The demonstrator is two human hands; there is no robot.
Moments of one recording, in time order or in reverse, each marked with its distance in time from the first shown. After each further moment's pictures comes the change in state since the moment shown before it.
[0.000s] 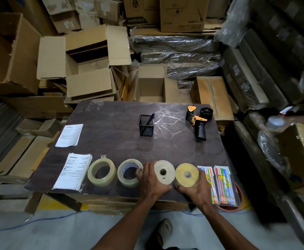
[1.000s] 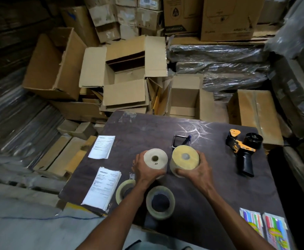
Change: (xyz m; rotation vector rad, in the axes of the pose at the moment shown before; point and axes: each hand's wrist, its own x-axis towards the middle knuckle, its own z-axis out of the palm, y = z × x) left_hand 0.144 -0.071 -0.106 -0.322 0.166 -0.344; right_hand 0.107 -0.166 0.097 0.108 -0.187 -0.201
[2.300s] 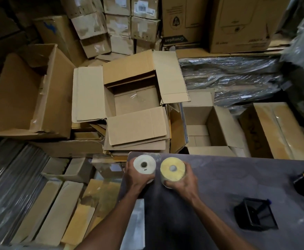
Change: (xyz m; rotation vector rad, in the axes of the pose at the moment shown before) left_hand 0.396 -0.090 -0.072 -0.087 -0.018 0.045; right_hand 0.228 -0.087 0.299 -0.021 0.062 0.077
